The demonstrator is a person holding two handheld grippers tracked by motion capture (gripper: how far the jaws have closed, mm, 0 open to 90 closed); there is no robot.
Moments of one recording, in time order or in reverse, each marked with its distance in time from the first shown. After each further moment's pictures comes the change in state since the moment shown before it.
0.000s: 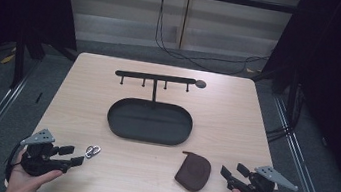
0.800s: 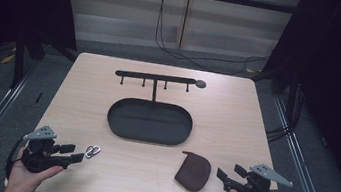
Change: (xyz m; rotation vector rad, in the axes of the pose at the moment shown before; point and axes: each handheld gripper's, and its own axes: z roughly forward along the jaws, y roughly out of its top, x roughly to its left) left arm 0.000 0.013 -0.002 0.033 0.022 -0.020; right arm 0.003 0.000 0.006 0.060 0.032 -0.025
